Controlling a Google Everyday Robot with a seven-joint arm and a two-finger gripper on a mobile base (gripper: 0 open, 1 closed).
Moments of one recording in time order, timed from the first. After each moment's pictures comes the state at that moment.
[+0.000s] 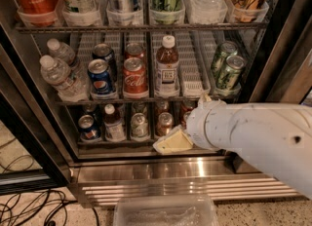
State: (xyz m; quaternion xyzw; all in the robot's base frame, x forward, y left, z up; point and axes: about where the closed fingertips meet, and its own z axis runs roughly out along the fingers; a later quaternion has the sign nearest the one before) arm 0.478 -0.076 0.819 -0.39 0.82 0.03 0.41
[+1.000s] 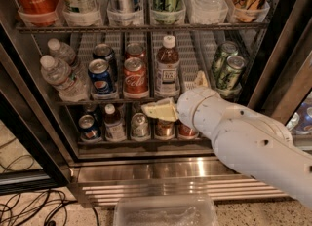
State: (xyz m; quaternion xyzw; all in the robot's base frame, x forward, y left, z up) arm 0.551 -0.058 0.854 -0.27 0.76 0.06 0.59
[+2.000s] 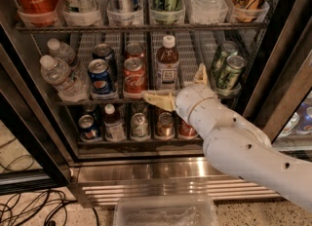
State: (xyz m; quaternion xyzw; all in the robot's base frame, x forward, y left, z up) arm 0.586 -0.060 0.866 -0.21 0.70 0.08 0.68
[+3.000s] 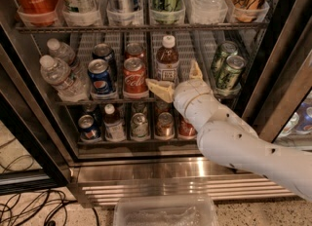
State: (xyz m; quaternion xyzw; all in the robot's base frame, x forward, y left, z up) arm 0.615 -0.062 0.862 -0.19 0.69 0.07 0.70
